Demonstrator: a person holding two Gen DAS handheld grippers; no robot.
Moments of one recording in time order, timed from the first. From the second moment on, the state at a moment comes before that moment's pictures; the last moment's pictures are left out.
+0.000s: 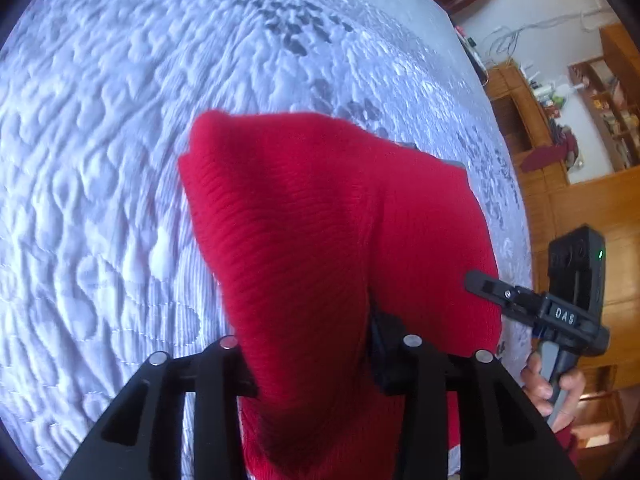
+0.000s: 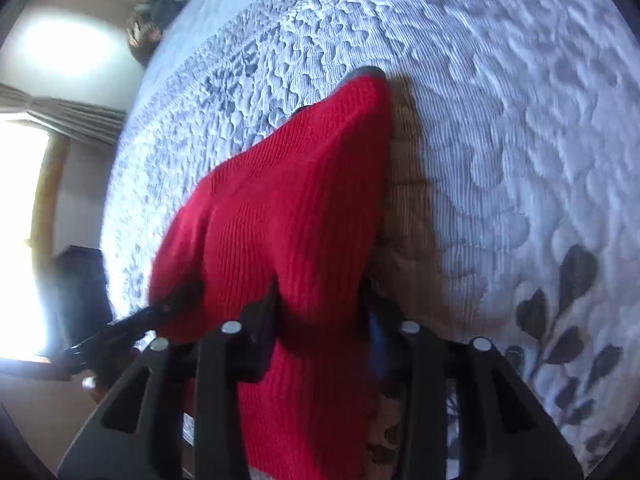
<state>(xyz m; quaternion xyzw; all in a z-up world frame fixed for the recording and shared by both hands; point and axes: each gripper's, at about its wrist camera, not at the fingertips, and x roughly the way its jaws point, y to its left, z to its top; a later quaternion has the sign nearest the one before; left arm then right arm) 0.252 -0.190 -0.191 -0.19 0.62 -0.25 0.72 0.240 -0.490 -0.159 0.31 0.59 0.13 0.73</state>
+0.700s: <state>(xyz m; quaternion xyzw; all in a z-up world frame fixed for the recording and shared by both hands) 0.147 -0.181 -0.171 -0.11 0.62 -0.21 0.75 0.093 -0.490 -0.156 0.36 0.58 0.17 0.71</state>
